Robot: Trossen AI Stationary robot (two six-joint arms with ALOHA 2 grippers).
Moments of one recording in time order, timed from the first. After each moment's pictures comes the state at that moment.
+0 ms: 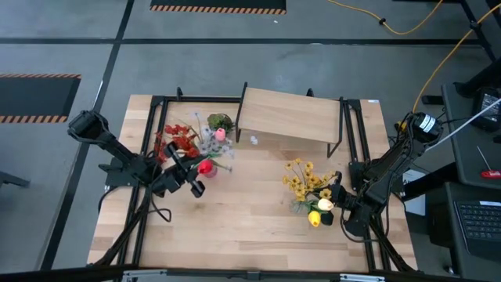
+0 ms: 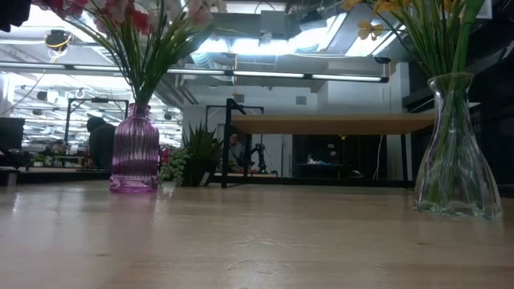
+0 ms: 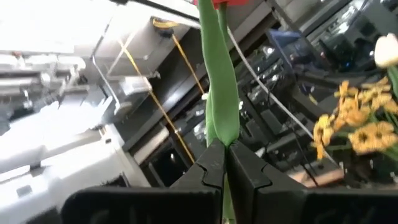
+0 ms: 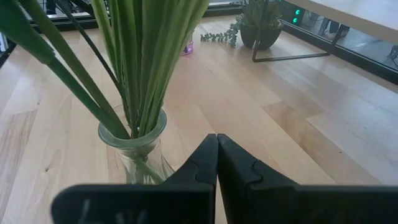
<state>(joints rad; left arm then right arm) -0.58 1.22 0.37 1.56 -0.86 1.18 0.97 1.24 0.44 -0.19 1.17 0.99</state>
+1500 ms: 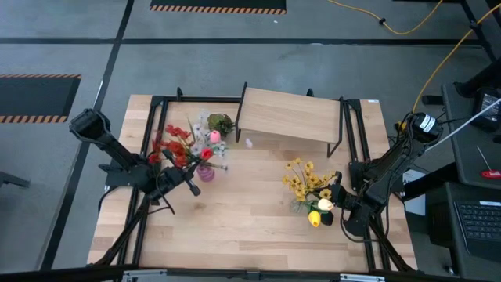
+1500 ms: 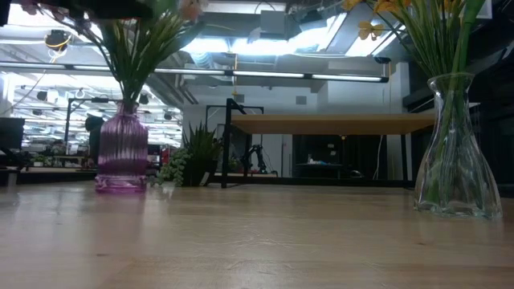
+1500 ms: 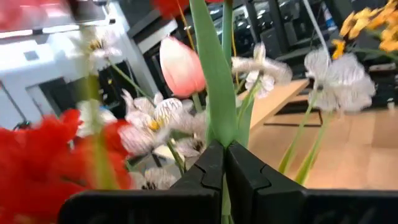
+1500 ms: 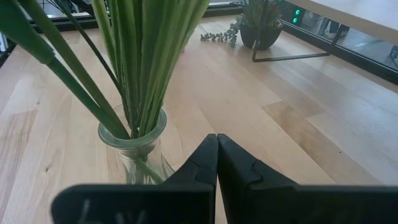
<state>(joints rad) -0.71 1.22 0.31 1.39 -1.41 0.79 0.97 1.24 0.44 -0.19 1.17 0.99</state>
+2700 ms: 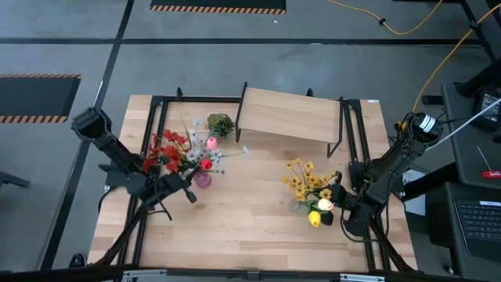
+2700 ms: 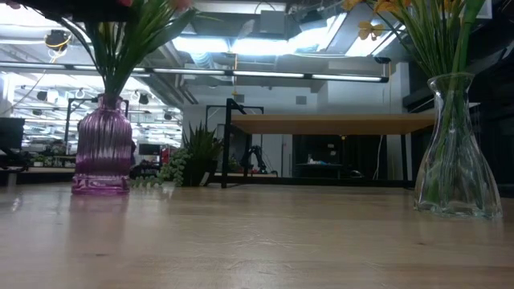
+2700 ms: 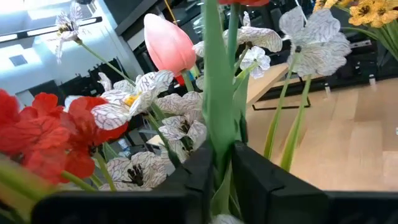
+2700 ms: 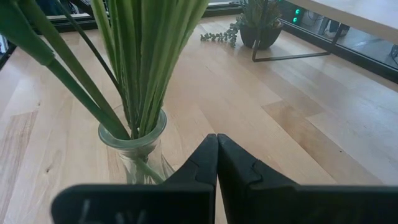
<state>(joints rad) -0.82 1.22 0.31 1.25 -1.51 0.73 0.97 1.24 0.44 -0.19 1.17 0.99</state>
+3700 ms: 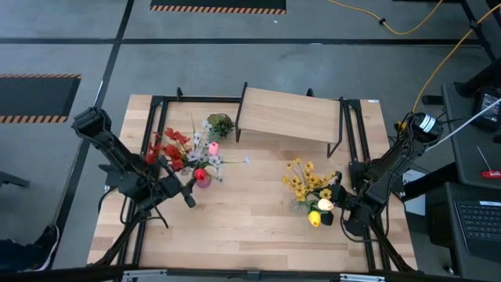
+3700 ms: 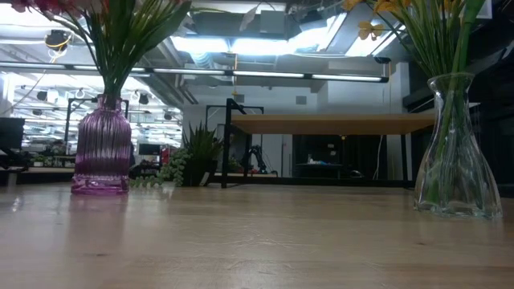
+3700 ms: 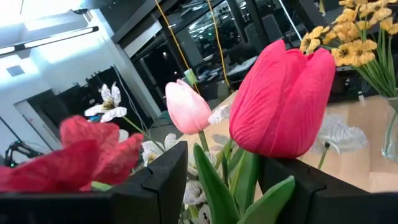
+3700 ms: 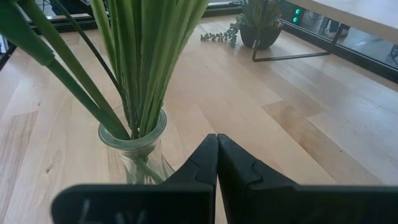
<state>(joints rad) -0.86 1.22 0.48 1.26 -1.53 0.94 0.97 1.24 0.44 -0.19 1.17 0.99</state>
